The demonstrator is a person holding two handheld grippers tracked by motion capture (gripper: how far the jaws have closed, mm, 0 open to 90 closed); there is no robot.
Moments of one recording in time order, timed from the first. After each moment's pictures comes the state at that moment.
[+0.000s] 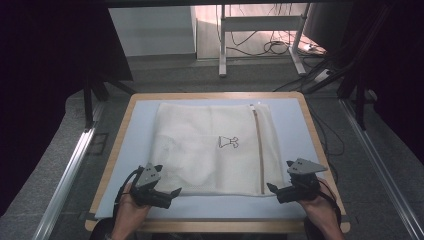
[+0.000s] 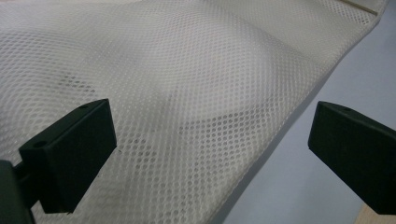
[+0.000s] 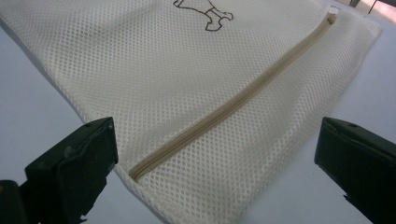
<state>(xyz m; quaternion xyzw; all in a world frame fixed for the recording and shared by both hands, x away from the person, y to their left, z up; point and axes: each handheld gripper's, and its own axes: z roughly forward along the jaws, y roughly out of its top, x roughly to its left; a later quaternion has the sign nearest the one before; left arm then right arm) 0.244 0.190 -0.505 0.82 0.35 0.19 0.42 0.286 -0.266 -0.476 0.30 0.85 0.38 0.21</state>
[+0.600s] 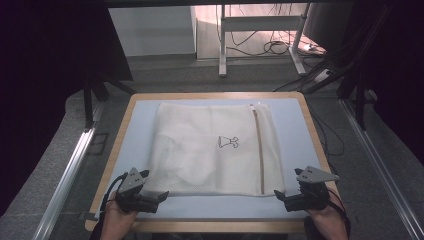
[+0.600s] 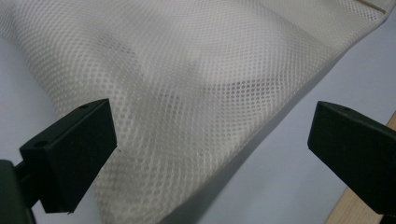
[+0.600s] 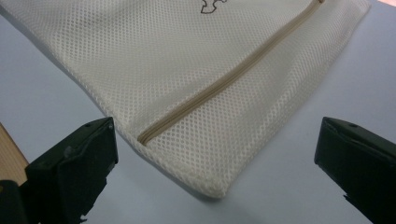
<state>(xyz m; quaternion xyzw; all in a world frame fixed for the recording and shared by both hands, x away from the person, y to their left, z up) 0.226 0.223 -0.510 0.80 0.38 0.18 0.43 0.264 -0.285 -0.479 0.33 0.84 0.38 0.21</state>
